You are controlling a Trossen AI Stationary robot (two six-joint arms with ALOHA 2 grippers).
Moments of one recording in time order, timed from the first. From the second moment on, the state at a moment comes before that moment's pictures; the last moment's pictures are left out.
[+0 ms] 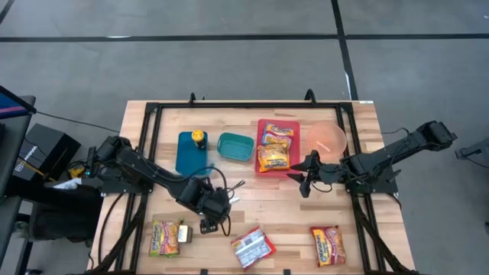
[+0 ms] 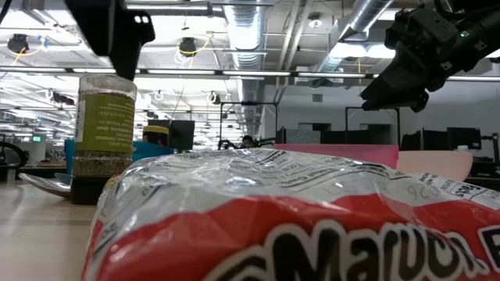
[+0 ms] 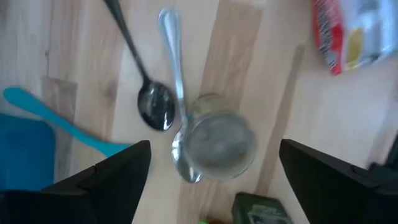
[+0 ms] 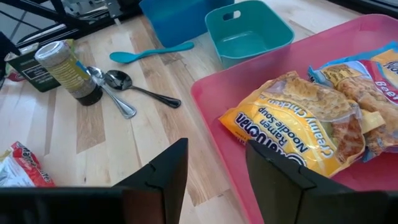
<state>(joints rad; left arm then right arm) -0.45 1.74 1.43 -1.10 -0.13 -0.65 0.33 0.97 0.39 0.00 0.52 0.57</state>
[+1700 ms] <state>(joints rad) -0.44 1.74 1.18 -0.78 -0.08 -0.65 0.33 0.97 0.39 -0.02 0.52 0.58</state>
